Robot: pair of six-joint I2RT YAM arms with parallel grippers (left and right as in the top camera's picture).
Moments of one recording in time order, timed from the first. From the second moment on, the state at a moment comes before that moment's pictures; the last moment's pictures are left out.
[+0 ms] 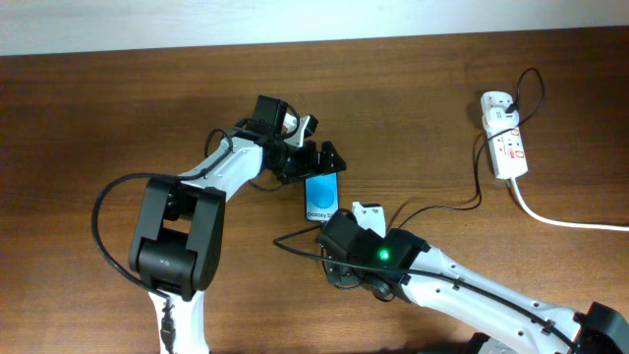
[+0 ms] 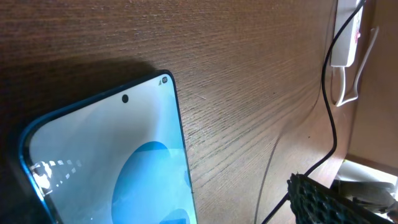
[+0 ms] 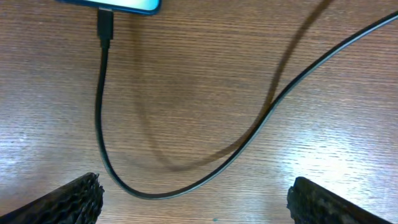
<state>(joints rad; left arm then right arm) -0.34 2.14 1.41 -0.44 0.70 -0.34 0.88 1.41 0.91 -0.86 0.18 0.84</state>
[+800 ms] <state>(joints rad) -0.33 2.18 1.61 -0.76 0.46 -0.34 0.88 1.41 0.91 -0.78 0.17 0.85</state>
